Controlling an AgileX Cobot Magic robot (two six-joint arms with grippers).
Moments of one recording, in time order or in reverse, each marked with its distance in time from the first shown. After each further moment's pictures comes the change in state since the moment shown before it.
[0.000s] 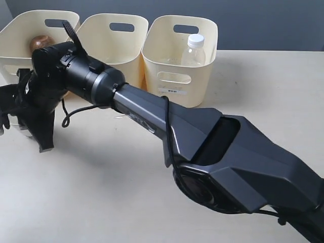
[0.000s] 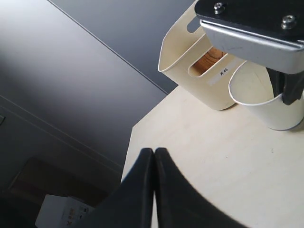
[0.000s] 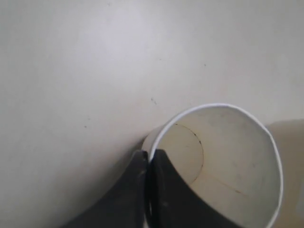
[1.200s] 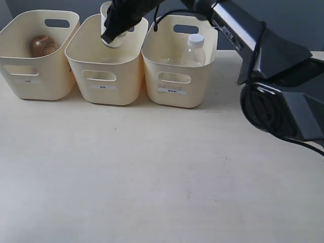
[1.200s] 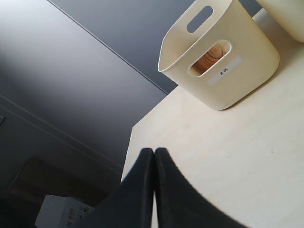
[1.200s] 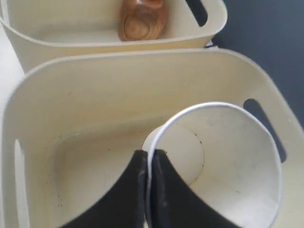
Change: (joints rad) left arm 0.000 0.000 0.000 0.000 0.000 0.000; right arm -0.409 -0.145 -0.002 0.094 -0.015 0.452
